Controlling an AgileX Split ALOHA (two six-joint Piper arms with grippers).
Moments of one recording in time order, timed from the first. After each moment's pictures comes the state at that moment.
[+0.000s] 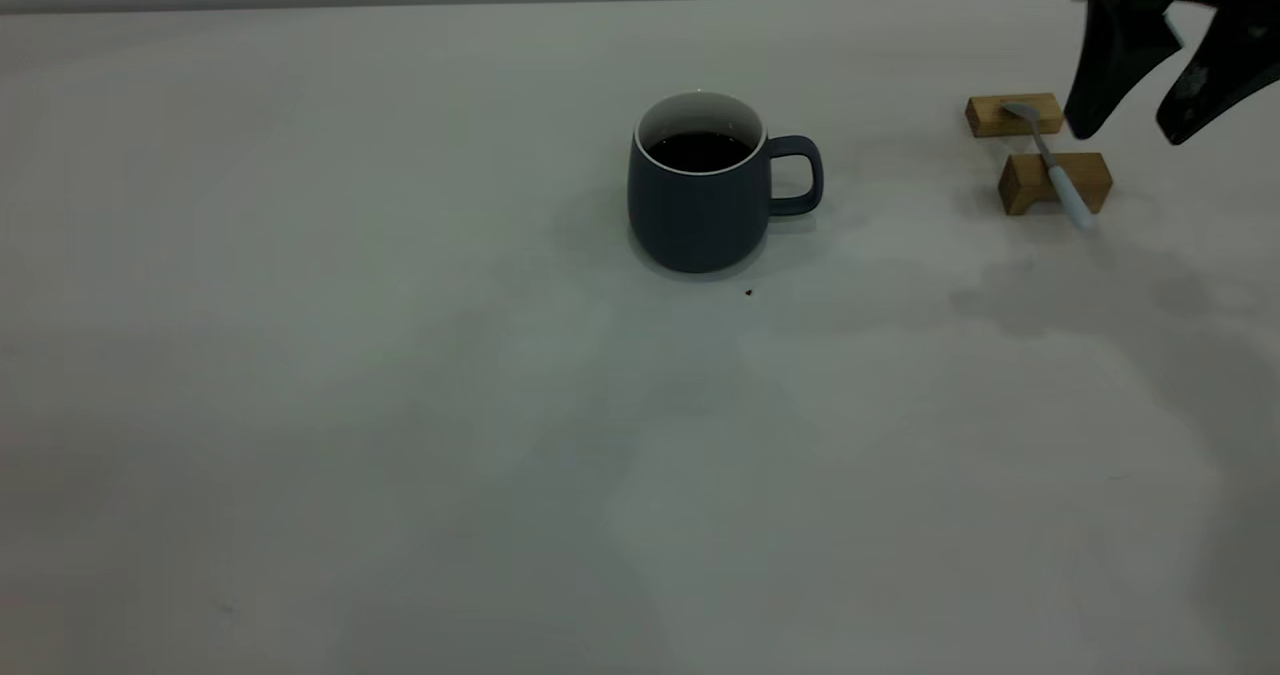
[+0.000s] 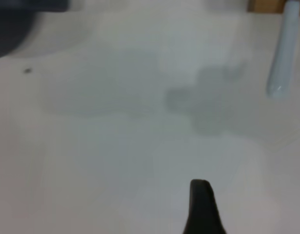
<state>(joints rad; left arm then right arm) 0.06 -0.02 -0.49 -0.04 1.14 -0.03 0.08 2.06 -1.24 0.22 0.68 -0.18</state>
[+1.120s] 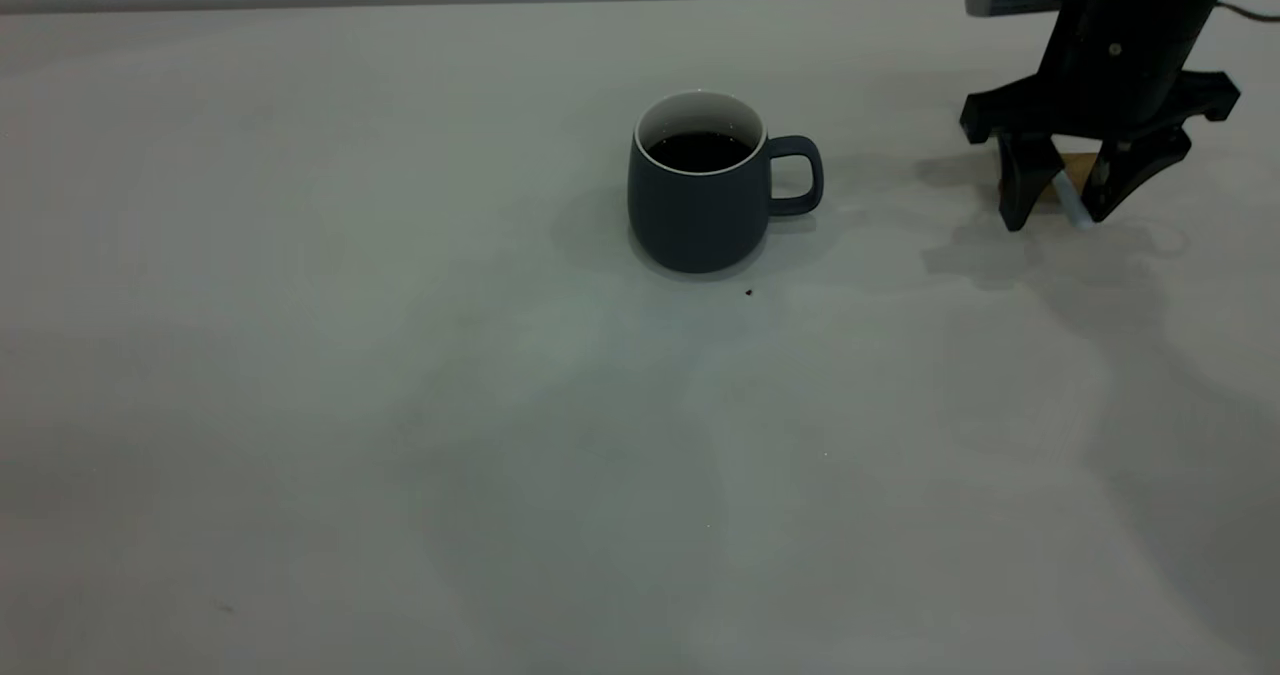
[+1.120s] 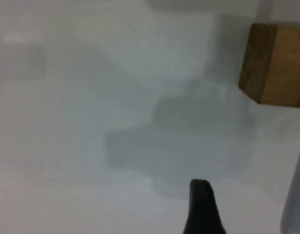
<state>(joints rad) 0.06 -0.02 -0.49 -0.04 1.14 -0.03 0.14 2.38 -1.44 0.01 0.56 0.01</state>
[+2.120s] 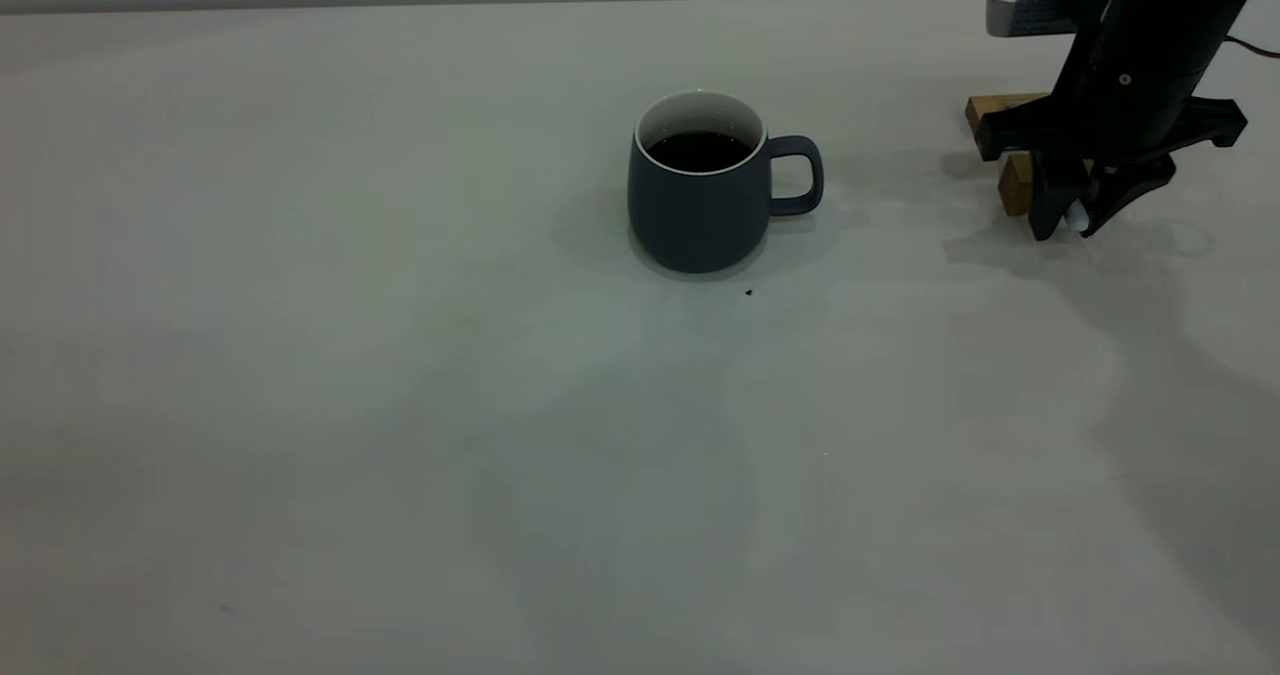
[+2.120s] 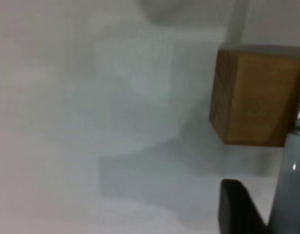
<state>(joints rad) 0.06 -0.02 -0.49 -0.04 1.14 -0.03 0.10 2.42 -1.44 0.02 0.48 0.01</state>
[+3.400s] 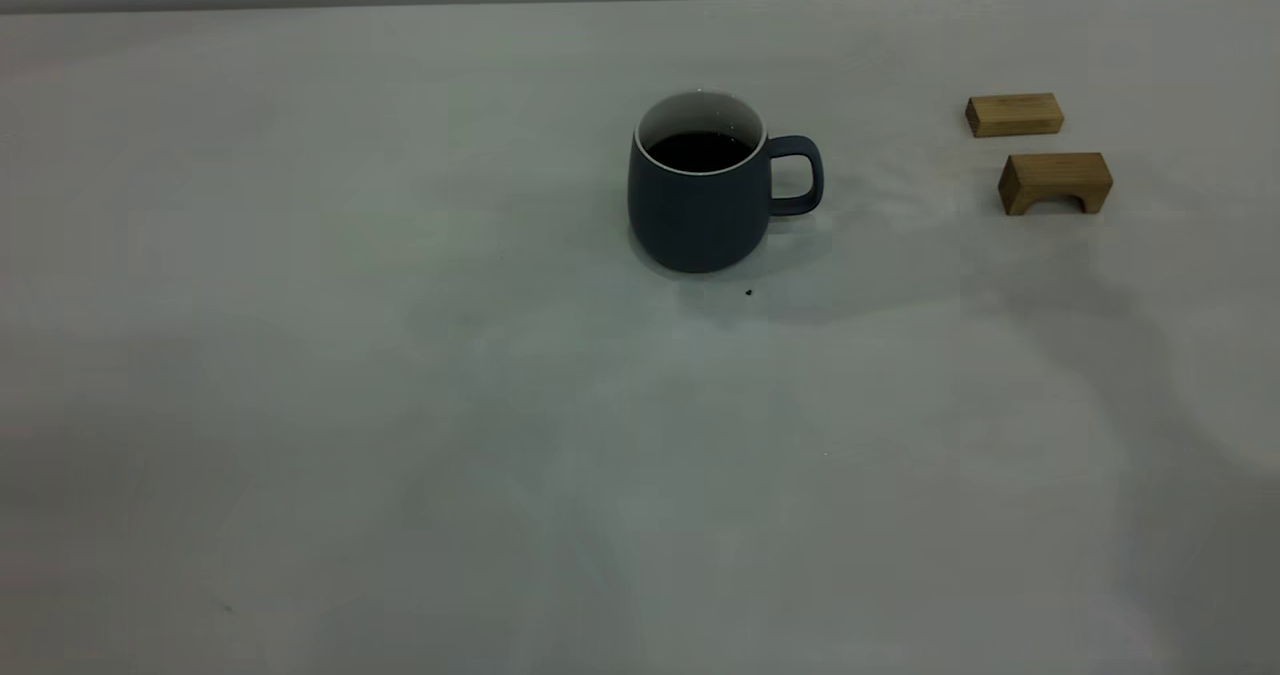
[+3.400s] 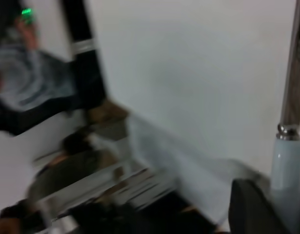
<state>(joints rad) 0.06 -0.02 -0.49 -0.04 1.14 -0.03 0.20 2.13 -1.44 1.16 1.10 -0.42</state>
